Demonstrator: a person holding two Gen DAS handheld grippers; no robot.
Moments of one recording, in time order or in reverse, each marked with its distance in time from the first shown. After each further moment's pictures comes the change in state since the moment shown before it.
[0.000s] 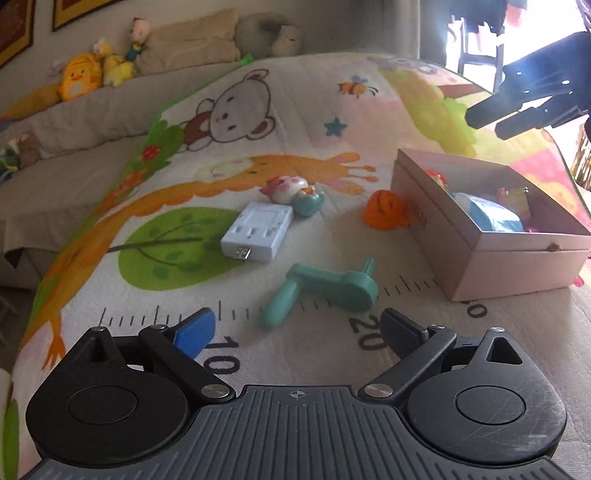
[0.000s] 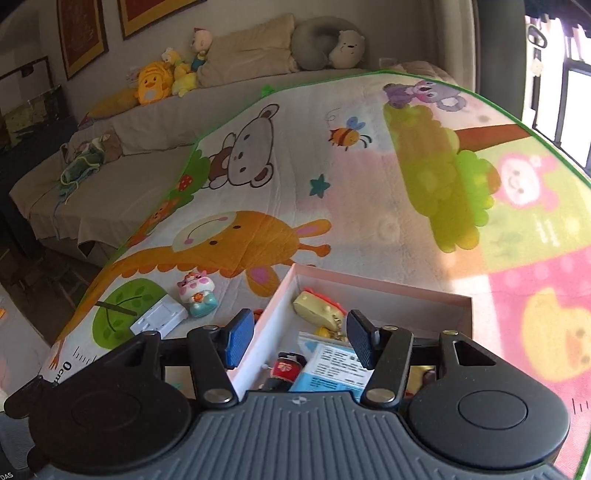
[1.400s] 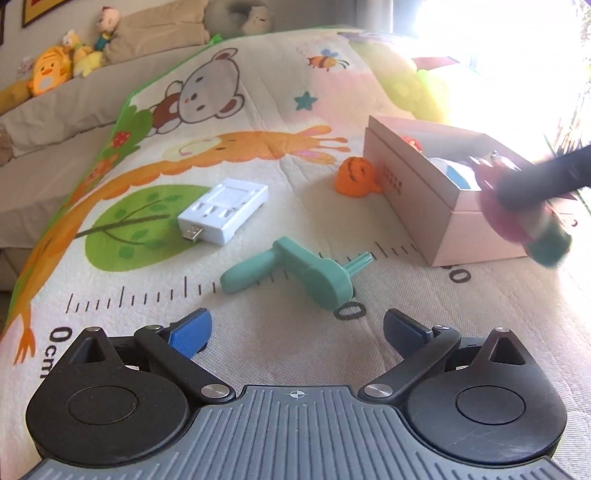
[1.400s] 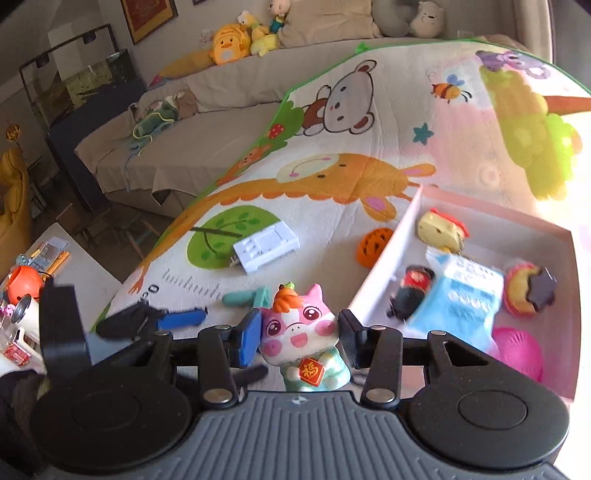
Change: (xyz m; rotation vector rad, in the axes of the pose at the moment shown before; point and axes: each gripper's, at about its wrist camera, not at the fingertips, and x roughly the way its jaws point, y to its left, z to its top) left arm 0.009 -0.014 -0.012 0.064 0.071 -0.064; right arm -0.029 0.061 -0.075 -0.055 0.098 0.197
